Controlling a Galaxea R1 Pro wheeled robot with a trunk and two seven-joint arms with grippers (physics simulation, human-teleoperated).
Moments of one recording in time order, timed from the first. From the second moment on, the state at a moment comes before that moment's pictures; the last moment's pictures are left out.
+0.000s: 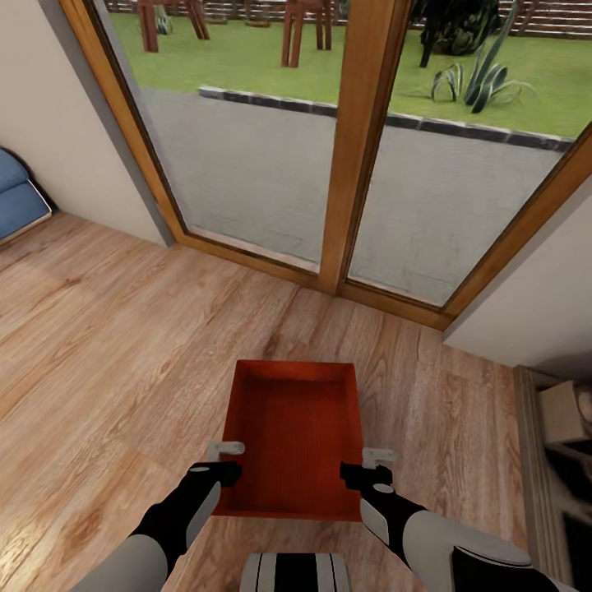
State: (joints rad) left arm -0.59 -0.06 -0.18 -0.56 0.18 0.34 0.24; right arm -0.78 0.13 1.46 -0.02 -1.49 -0.18 -0.20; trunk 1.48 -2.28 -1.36
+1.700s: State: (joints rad) left arm -0.59 -0.07 -0.18 -0.50 0.21 0.27 0.24; right arm -0.78 0.13 1.46 -0.02 -1.49 -0.18 -0.19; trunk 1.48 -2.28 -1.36
